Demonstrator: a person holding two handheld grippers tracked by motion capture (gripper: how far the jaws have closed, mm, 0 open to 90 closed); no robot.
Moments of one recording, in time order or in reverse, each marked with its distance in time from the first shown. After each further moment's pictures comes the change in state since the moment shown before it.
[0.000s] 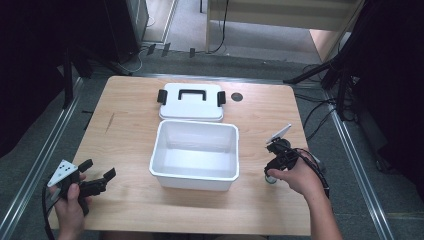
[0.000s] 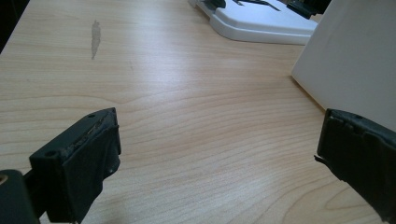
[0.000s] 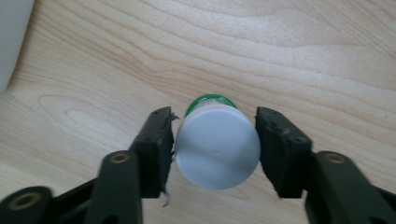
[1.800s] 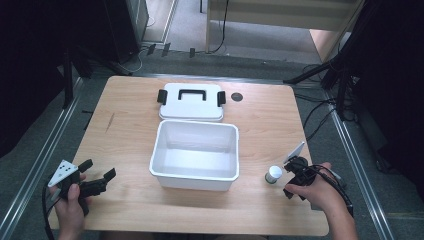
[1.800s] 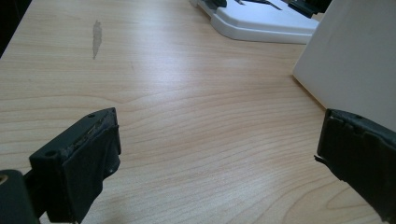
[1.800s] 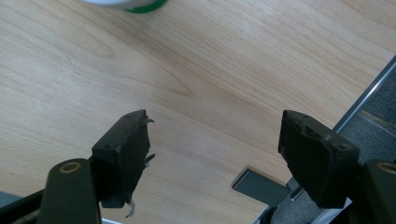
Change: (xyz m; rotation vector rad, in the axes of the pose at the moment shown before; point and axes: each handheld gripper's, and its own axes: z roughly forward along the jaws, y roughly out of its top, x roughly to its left) left arm -0.001 0.000 0.000 0.000 0.009 0.003; right arm -0.026 -0.055 0.009 0.188 -0.104 -0.044
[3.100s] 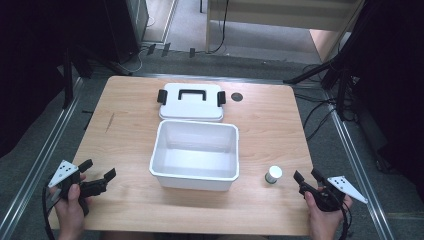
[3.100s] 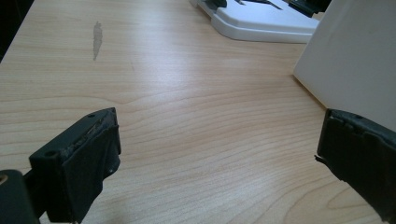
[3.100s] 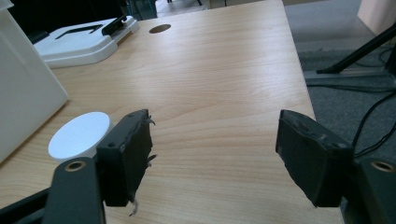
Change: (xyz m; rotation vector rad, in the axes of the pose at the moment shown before) left arm -0.001 0.000 0.000 0.001 0.005 0.006; right arm -0.031 -0.094 0.066 -1.261 0.157 0.412
